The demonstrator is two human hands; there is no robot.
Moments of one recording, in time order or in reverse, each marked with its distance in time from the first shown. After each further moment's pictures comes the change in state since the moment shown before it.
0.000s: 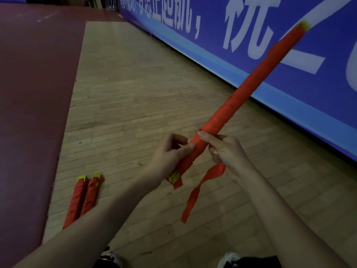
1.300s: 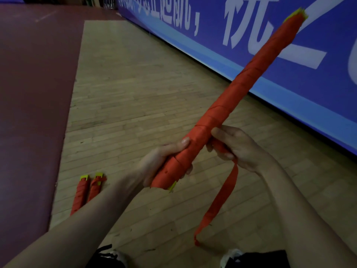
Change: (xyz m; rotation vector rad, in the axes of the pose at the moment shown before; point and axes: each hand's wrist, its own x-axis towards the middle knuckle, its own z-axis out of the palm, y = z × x) left_hand -0.008 0.003 -0.026 -0.323 -0.542 -0.149; right_hand -0.003 -0.016 -0.022 0.000 -0.360 -0.144
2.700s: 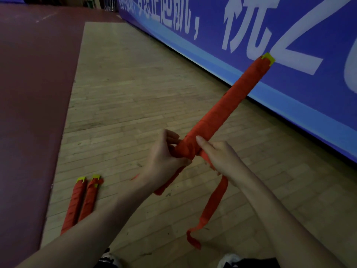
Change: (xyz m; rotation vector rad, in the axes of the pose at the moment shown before) left_hand 0.016 -0.006 0.011 0.658 0.648 0.266; right_hand 0.009 0.020 0.027 -0.532 0.344 0.187
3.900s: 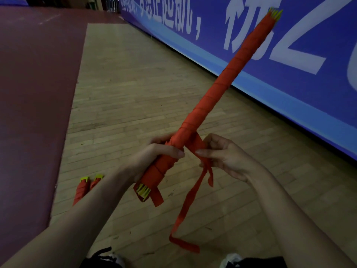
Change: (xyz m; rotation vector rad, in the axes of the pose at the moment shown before) left_hand 0.005 0.008 -0.040 -0.405 -0.464 -0.191; right_hand 0.006 0.009 -0.015 0.562 -0.381 0.040
